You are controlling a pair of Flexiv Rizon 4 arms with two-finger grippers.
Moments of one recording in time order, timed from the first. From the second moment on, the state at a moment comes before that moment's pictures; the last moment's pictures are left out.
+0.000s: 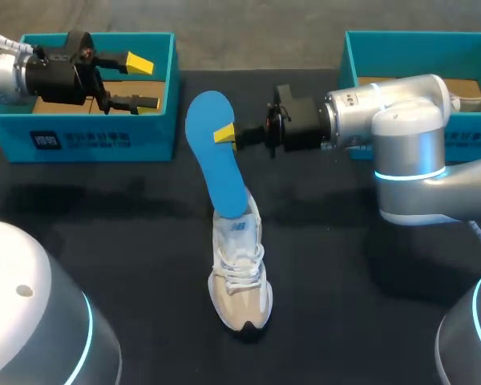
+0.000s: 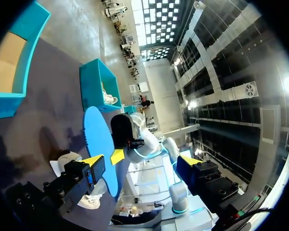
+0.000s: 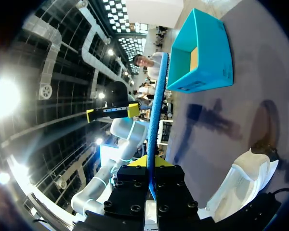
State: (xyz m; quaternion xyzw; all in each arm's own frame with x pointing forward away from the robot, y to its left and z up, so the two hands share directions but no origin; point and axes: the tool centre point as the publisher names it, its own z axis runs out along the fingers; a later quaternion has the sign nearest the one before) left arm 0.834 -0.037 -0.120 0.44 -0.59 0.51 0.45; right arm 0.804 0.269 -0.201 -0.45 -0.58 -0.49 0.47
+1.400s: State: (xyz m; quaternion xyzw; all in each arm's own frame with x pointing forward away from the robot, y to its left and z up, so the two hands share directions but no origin) left arm 0.833 -0.024 -0.138 0.44 -0.57 0.53 0.45; right arm 0.804 0.269 -0.200 -0.45 -0.58 -0.49 0.47
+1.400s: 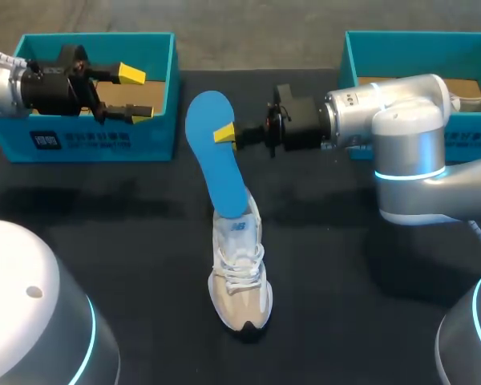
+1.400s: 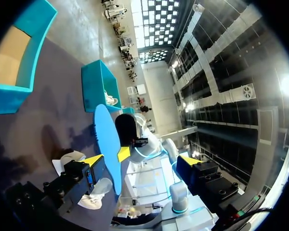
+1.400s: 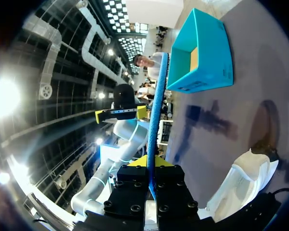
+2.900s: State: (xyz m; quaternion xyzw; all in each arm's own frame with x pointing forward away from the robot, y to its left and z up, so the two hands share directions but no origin) left arm 0.836 -0.052 -0.164 0.41 -0.55 0.59 0.42; right arm 0.813 0.279 -0.165 -0.42 -0.58 -0.50 0.49
